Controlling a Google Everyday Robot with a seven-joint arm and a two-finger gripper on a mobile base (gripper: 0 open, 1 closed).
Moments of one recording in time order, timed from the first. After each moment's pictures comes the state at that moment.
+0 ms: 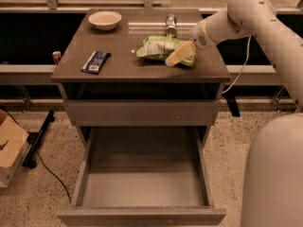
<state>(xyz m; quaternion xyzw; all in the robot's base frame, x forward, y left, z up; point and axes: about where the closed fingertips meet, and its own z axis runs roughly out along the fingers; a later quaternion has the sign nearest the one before) 0.782 -0.119 0.863 -0.46 0.78 0.14 0.40</state>
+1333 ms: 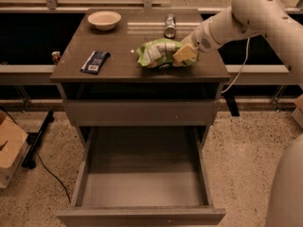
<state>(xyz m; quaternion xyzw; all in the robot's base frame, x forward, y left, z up) 0.744 -0.112 0.874 -0.49 0.77 0.12 0.39</state>
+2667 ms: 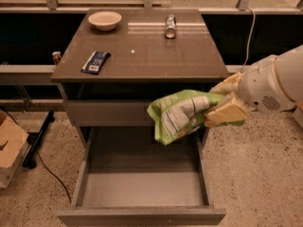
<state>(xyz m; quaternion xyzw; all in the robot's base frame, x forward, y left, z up) 0.460 -0.154 0.908 -0.53 0.77 0.11 0.33</state>
